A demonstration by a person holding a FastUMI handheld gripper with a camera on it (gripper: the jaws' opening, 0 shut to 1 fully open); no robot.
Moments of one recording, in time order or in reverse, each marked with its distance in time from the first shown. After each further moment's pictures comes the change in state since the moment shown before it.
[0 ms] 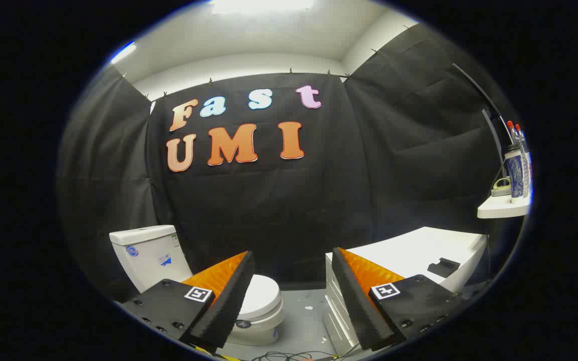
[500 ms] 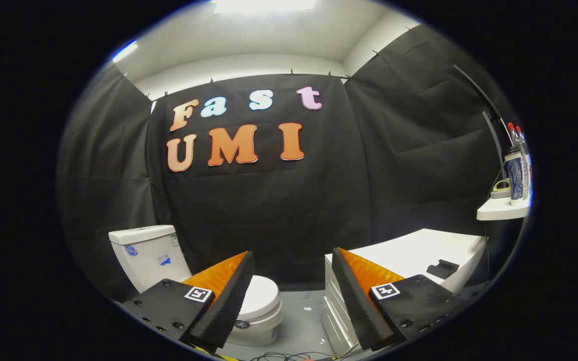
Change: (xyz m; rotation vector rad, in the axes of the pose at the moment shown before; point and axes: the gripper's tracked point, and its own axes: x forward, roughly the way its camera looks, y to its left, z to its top) arm 0.000 -0.001 0.000 0.003 0.003 -0.004
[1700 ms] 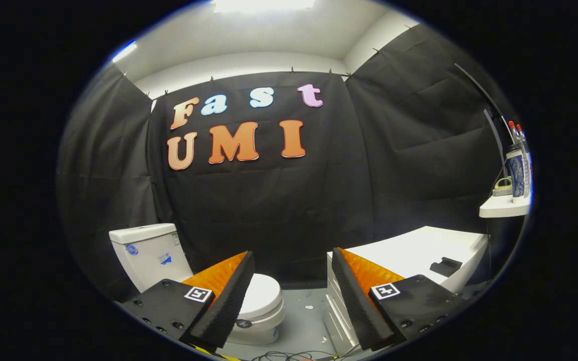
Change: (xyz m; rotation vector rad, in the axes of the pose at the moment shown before) arm 0.004 0.015 -0.007 0.006 0.017 0.017
